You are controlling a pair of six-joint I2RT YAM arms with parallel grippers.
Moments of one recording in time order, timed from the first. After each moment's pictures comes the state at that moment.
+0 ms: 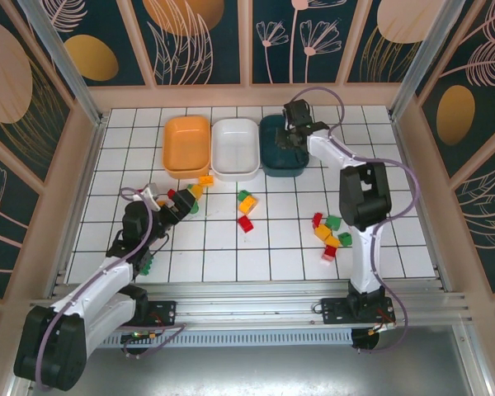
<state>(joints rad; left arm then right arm) -0.27 0.89 0.26 0.30 0.26 -0.99 0.37 2.16 1.79 -0.50 0.05 0.26</state>
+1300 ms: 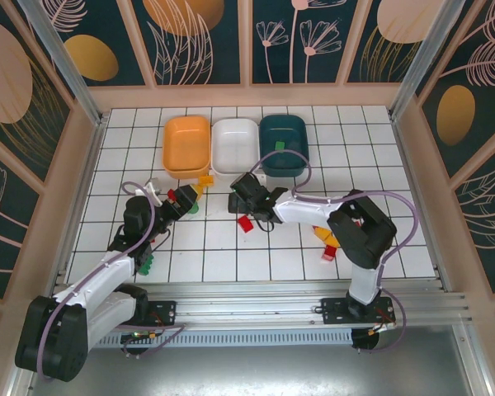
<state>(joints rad) -0.27 0.97 0.30 0.35 0.29 -0.97 0.89 1.86 1.14 -0.26 0.28 0.81</state>
